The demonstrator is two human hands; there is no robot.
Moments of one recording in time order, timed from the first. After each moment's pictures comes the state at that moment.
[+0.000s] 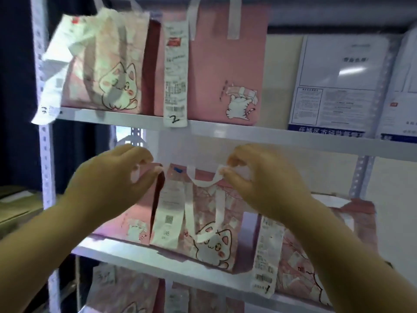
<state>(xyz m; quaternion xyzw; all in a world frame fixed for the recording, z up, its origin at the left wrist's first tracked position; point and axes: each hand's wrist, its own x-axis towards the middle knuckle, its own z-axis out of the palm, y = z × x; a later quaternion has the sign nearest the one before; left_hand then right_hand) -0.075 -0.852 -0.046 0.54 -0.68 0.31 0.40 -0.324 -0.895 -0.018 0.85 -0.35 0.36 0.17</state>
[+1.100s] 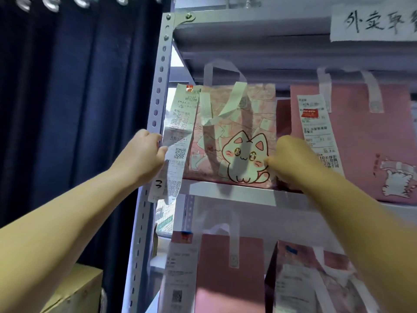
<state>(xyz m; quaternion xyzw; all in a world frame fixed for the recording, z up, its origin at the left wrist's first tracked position) 0.231 -0.971 0.082 0.59 -0.61 0.22 0.48 -0.045 -0.990 0.114 0.69 -0.57 0.41 0.19</state>
